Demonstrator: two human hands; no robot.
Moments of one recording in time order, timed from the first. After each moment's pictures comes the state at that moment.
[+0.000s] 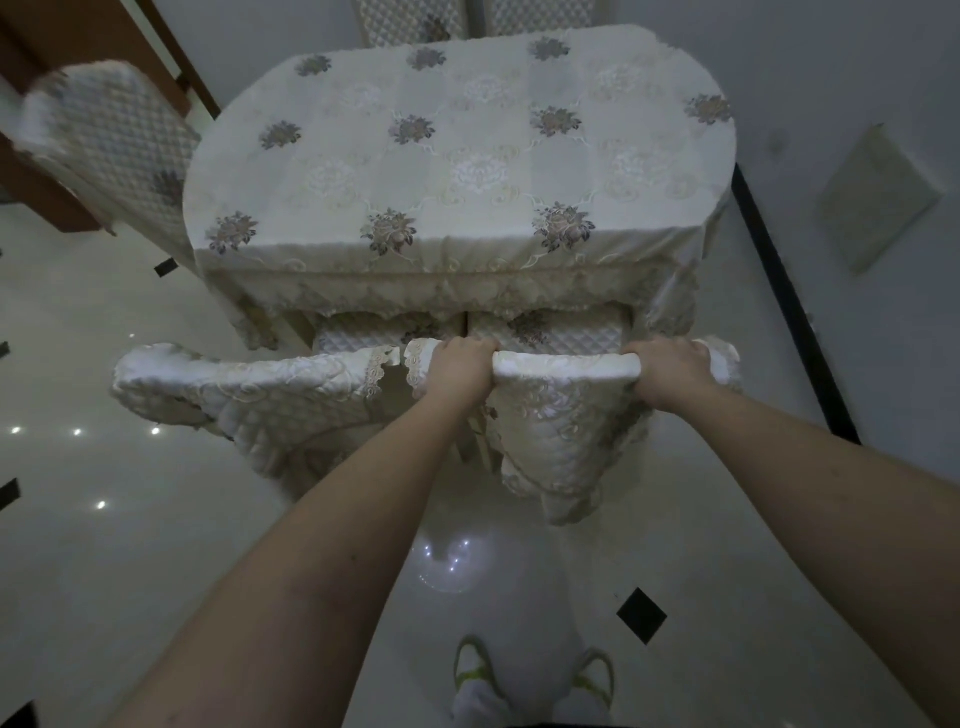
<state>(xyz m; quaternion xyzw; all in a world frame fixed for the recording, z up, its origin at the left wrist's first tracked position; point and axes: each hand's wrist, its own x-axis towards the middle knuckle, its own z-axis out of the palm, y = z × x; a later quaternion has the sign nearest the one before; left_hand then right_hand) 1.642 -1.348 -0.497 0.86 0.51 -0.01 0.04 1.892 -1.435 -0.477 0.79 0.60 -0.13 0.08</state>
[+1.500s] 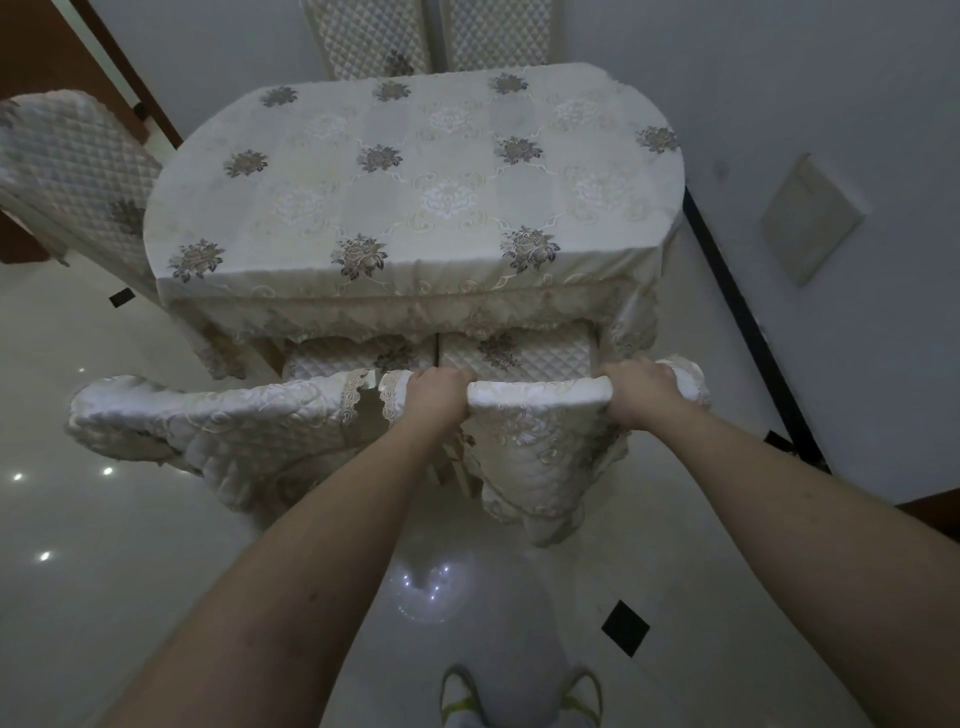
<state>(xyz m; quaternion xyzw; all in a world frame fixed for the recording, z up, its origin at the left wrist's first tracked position) 1.640 -1.357 -0.489 0.86 0.51 -0.07 0.07 1.888 -1.445 -0.473 0.79 0.59 -0.14 0.09</state>
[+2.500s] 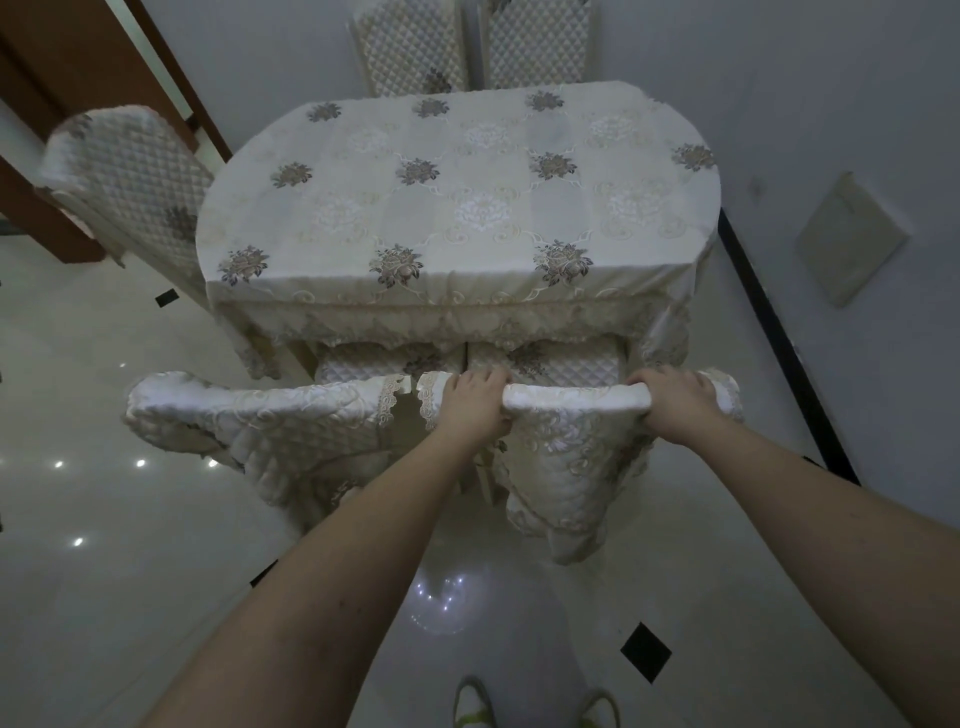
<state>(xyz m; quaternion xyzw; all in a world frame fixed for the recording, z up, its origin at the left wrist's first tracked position) 1.631 -1.371 -0.489 0.86 0.49 0.02 0.11 1.896 -1.447 -0.478 0.79 0.59 -0.14 0.03</state>
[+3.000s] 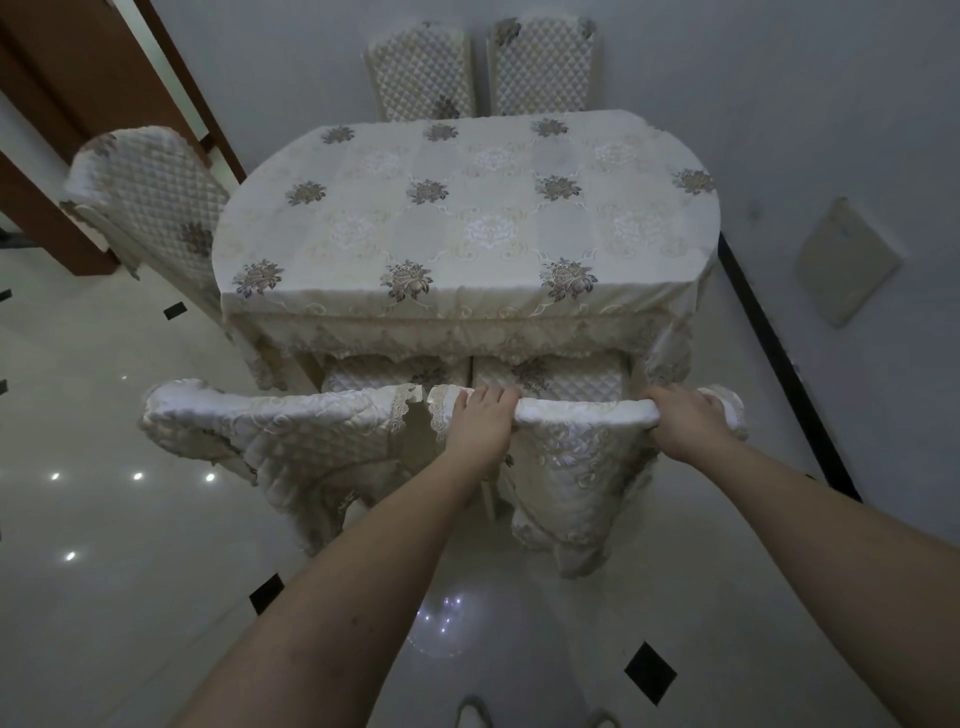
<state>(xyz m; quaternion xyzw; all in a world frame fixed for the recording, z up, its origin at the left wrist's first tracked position) 1.625 -1.384 -0.497 0.87 0.48 0.03 0.09 1.888 -1.457 -0.477 0.81 0.57 -0.11 0.04</state>
